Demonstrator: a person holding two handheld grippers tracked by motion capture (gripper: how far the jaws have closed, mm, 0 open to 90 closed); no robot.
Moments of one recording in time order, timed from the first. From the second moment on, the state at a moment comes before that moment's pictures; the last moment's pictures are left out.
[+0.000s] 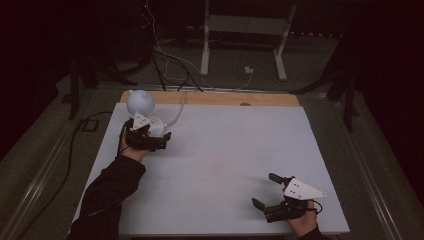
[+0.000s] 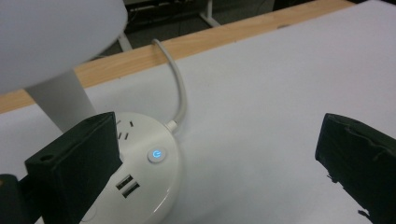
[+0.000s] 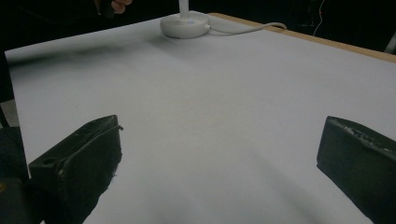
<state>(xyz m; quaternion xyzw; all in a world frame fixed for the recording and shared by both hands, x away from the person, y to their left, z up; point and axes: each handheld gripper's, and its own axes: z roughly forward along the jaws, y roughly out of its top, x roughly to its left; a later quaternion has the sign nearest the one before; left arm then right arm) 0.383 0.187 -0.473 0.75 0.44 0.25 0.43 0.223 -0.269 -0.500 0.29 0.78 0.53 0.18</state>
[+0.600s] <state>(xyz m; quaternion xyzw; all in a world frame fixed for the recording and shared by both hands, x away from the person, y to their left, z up) 0.392 0.181 -0.478 0.75 0.45 0.26 0.41 0.223 -0.270 -0.501 0.29 0.77 0.54 0.18</state>
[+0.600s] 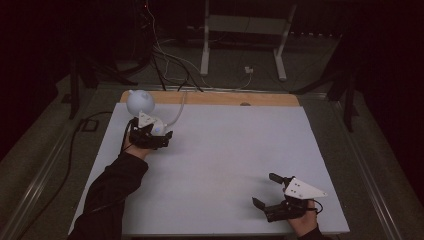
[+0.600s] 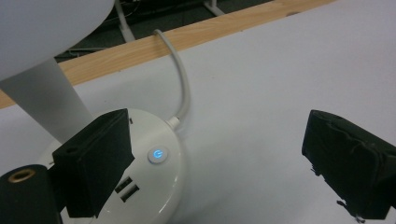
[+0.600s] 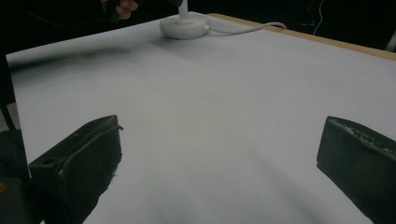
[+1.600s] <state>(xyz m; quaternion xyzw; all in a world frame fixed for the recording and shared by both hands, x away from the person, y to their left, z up) 0.403 0.183 -0.488 0.75 0.47 0.30 0.36 0.224 -0.271 -0.501 0.29 0.77 0.53 0.18</state>
